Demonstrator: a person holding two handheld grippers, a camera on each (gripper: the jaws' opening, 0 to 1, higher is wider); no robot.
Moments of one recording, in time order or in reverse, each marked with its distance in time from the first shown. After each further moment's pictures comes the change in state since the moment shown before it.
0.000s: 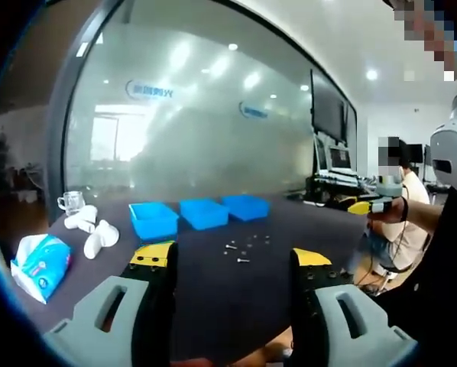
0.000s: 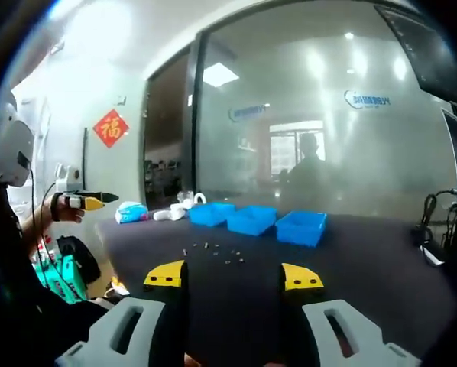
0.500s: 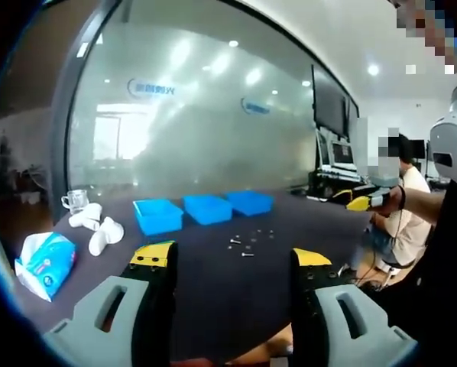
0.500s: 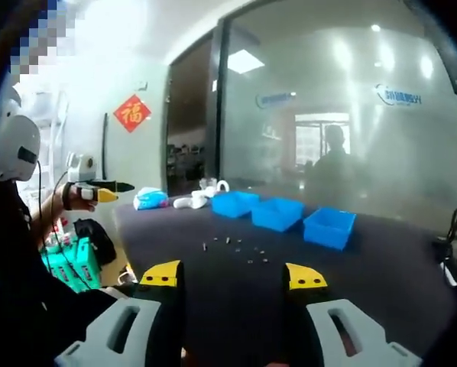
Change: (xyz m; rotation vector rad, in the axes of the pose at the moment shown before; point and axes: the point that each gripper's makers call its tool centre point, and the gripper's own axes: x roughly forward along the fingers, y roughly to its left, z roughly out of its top) left arm -0.006 0.006 -0.006 0.007 0.016 0.018; right arm 0.034 0.031 0.001 -0.072 0.091 0.150
